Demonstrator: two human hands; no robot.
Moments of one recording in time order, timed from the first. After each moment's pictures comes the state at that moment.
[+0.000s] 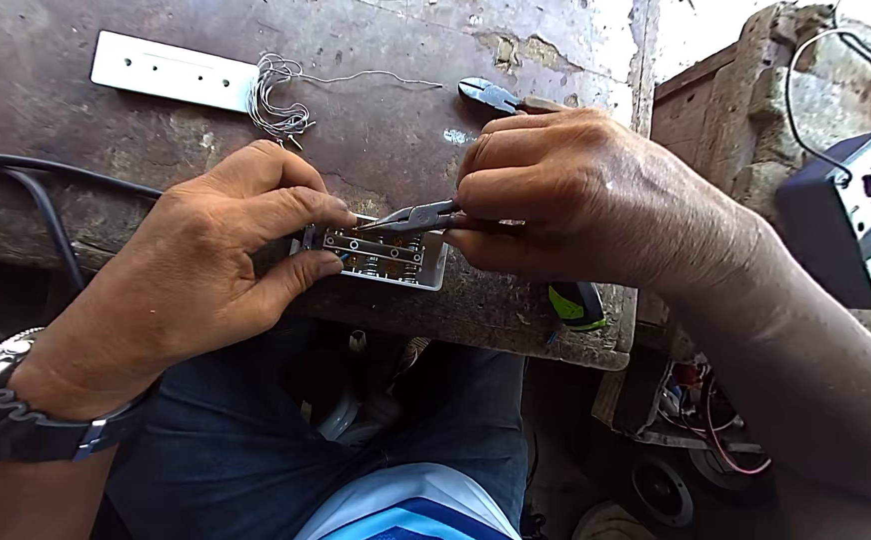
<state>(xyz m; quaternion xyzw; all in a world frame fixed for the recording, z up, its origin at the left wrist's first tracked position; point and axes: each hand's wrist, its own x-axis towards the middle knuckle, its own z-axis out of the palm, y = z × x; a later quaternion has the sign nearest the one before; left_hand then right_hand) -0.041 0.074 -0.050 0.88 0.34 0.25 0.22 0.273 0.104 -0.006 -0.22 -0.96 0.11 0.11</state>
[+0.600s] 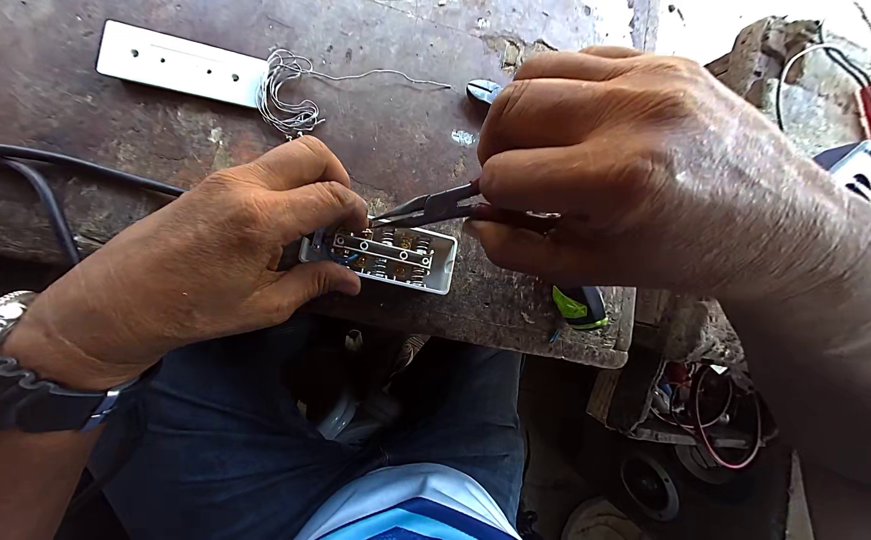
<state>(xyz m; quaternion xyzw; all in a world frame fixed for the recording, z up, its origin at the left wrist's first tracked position) -0.040 0.089 -0.048 0.91 0.27 0.22 0.22 0.263 0.102 0.029 -0.22 -0.97 0.03 0.05</state>
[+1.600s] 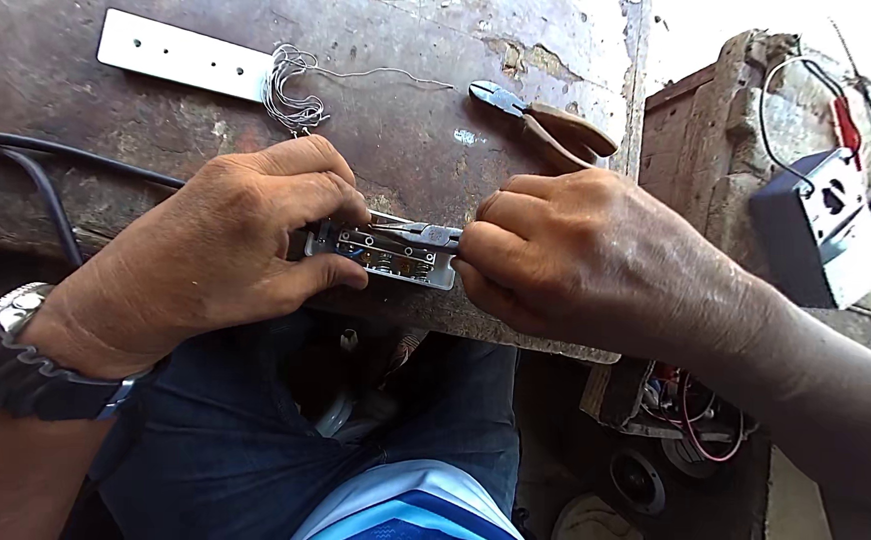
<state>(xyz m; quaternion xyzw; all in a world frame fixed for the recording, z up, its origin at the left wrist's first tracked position) -0.040 0.088 -0.052 0.91 0.27 0.25 0.19 0.251 0.059 0.008 -0.25 -0.97 0.01 0.02</state>
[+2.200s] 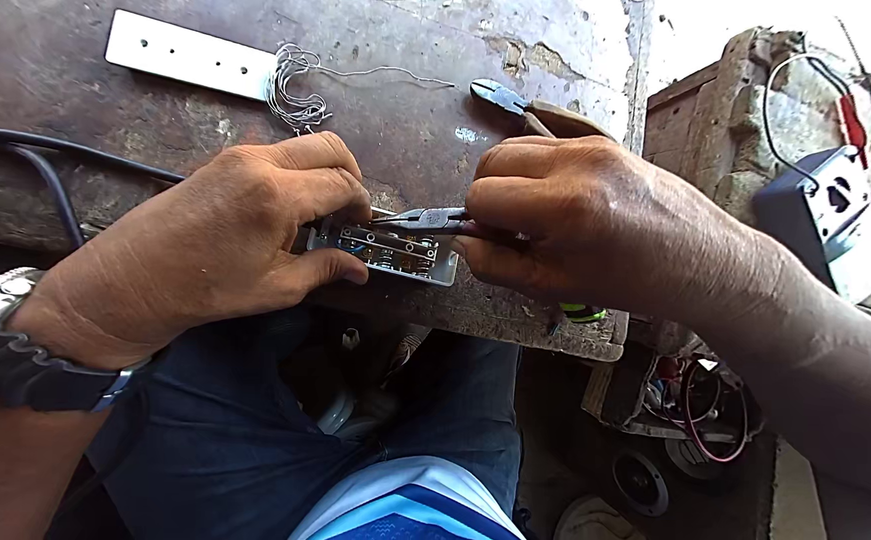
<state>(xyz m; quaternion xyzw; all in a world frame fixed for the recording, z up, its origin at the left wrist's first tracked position) -0.039 0.093 -0.048 0.92 0.26 0.22 0.19 0.257 0.083 0.008 -0.27 -0.95 0.11 0.07</state>
